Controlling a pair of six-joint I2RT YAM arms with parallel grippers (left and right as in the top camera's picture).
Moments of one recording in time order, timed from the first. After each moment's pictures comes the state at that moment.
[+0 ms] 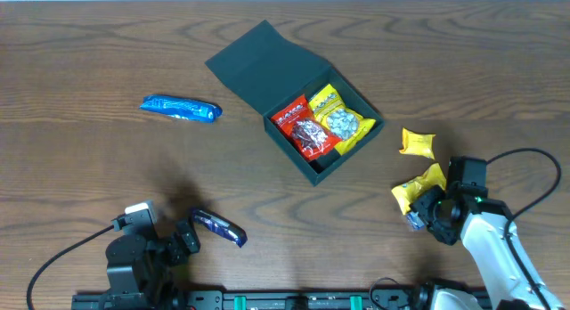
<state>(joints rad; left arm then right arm) 0.04 0.03 0.31 -0.99 0.05 -0.29 -0.18 1.21 0.46 -0.62 -0.02 0.76</state>
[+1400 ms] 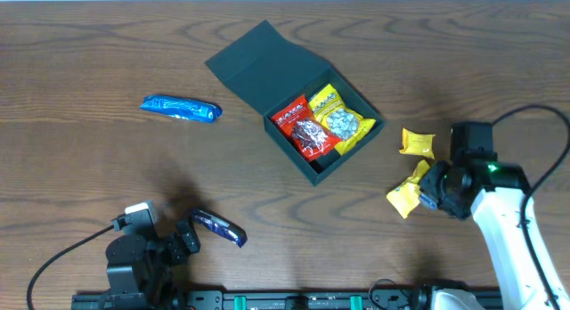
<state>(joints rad) 0.04 0.03 0.31 -0.99 0.05 -0.29 -0.07 1.22 0.81 -0.96 0.09 0.68</state>
